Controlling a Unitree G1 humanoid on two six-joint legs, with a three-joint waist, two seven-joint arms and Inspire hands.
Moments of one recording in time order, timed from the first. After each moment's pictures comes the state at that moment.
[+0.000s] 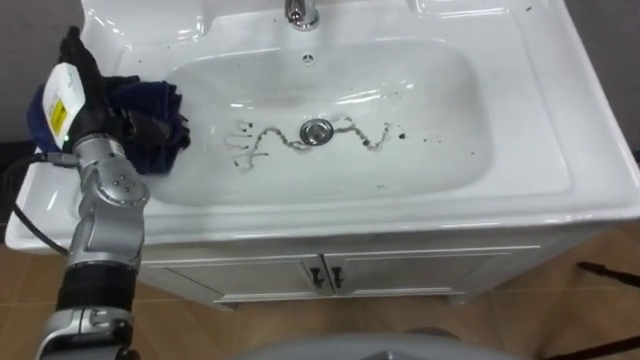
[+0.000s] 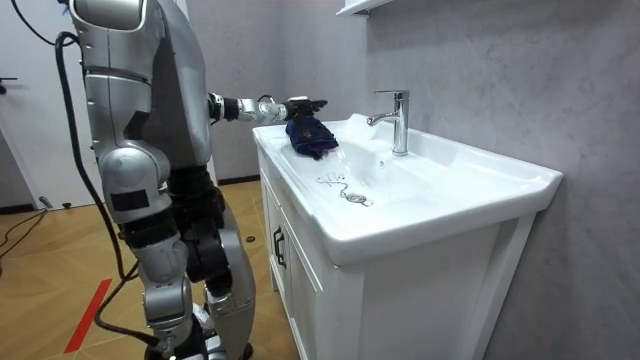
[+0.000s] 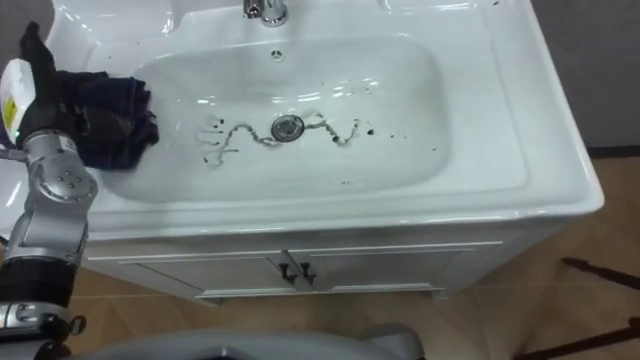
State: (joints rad) left arm -0.13 0.31 0.09 0.34 0.45 0.19 0.31; right arm 0.19 -0.31 -0.07 1.26 -0.12 0.24 0.18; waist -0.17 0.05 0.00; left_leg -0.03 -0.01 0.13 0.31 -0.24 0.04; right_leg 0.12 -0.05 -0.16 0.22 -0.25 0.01
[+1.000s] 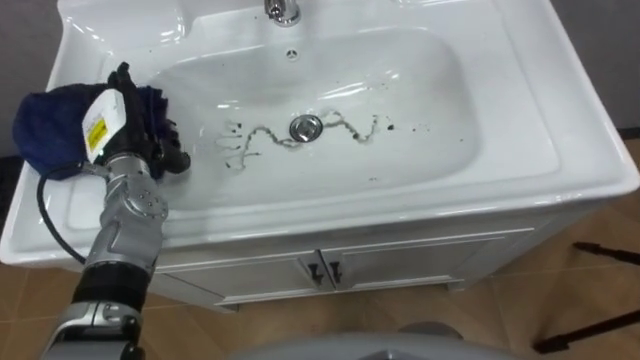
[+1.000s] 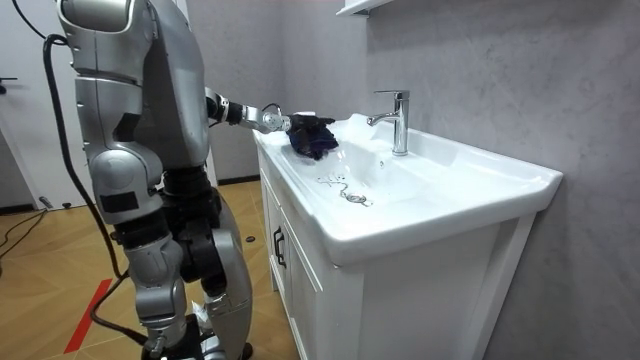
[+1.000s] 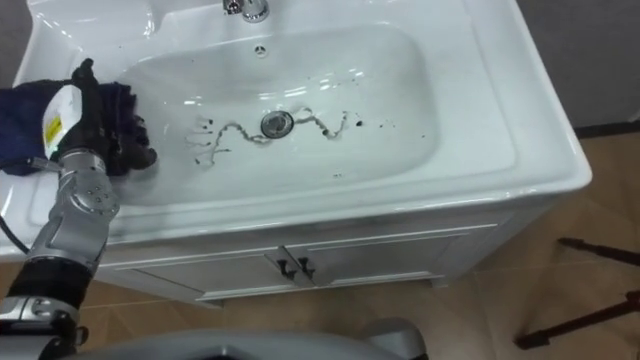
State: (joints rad) left arm -0.15 0.31 0.02 0.52 0.54 0.15 0.39; right arm 0.16 -0.30 -0.06 1.25 0.00 0.22 0.08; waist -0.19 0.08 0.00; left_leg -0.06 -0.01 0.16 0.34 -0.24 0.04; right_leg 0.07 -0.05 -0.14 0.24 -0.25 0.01
